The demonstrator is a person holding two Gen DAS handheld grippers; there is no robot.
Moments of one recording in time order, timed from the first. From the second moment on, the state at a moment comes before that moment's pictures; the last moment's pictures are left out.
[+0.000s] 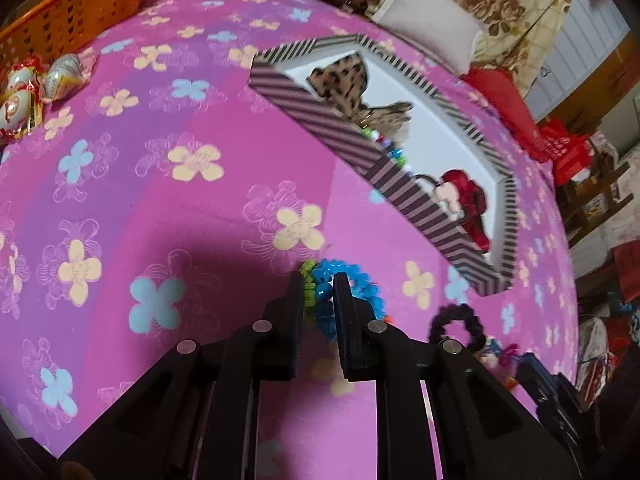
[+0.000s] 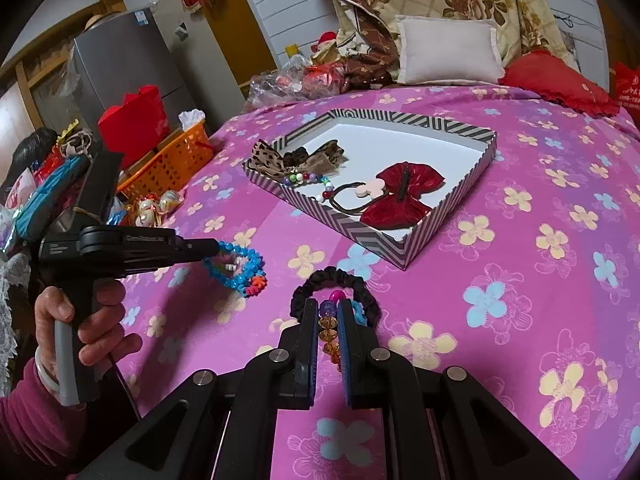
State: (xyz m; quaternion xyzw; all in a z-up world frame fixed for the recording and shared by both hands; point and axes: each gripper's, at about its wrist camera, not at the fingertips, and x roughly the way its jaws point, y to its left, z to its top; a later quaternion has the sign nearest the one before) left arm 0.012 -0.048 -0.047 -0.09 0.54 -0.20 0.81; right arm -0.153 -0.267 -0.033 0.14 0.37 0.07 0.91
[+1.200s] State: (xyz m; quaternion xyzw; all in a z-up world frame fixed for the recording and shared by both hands) left arm -0.012 -0.022 -0.027 -0.12 0.53 -0.24 0.81; right arm -0.154 -0.262 -0.033 0.14 0.38 0.07 0.91
